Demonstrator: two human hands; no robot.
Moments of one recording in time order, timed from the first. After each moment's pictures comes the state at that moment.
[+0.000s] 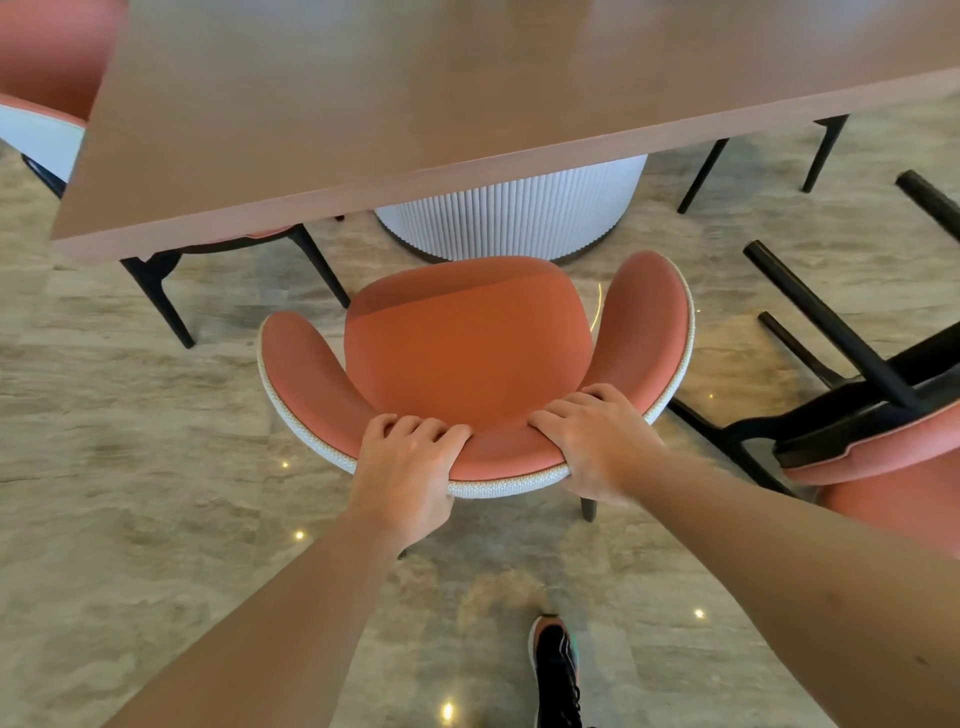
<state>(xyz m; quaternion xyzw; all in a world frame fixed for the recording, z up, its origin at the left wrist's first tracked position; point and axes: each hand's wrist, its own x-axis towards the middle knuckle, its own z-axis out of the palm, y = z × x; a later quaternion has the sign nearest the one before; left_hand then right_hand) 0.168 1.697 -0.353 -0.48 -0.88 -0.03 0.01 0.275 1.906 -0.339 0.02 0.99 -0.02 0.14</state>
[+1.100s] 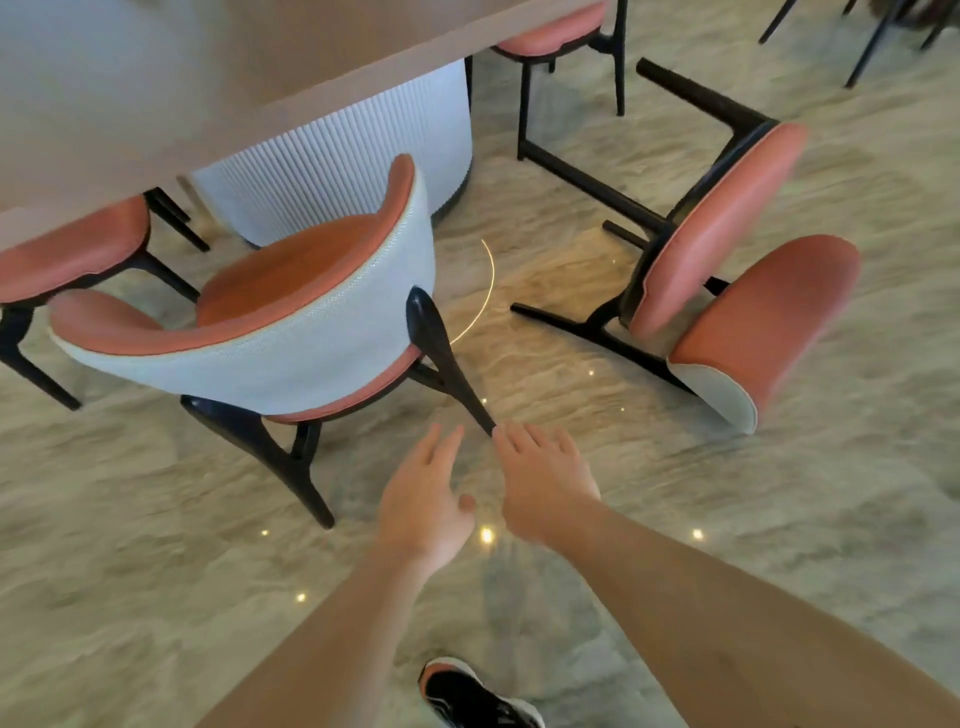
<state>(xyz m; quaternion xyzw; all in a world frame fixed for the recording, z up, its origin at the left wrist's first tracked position) 0.458 1.725 -0.393 -0.41 -0.87 -0.14 -0.23 0.562 1.832 -0.392 0.30 0.93 -0.13 0.15</state>
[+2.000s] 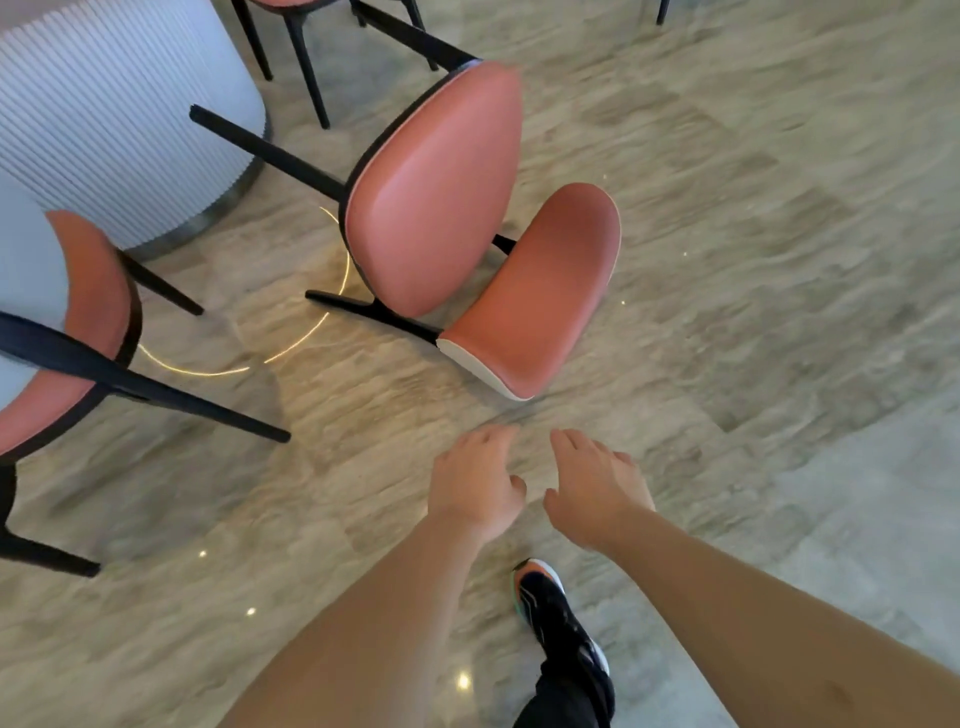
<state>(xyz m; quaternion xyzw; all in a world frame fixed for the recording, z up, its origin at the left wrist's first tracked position) 0.881 2.032 -0.477 -0.54 -0.79 -0.09 -0.29 1.011 2.087 -0.471 0.48 0.84 -0.21 0.14</state>
